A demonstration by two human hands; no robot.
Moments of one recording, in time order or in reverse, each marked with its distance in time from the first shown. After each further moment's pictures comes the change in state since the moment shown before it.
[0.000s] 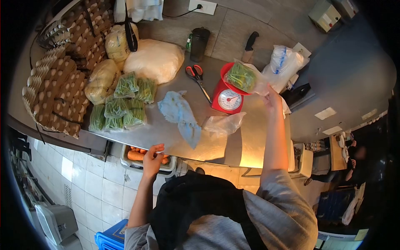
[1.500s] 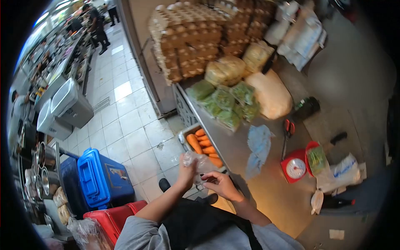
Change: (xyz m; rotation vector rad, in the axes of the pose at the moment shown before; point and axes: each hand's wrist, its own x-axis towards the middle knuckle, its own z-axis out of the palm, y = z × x) left_hand -0.101 -0.016 -0.006 -0.686 0.777 -0.059; right_hand -0.318 0.178 0.135 -0.612 -1.633 0.426
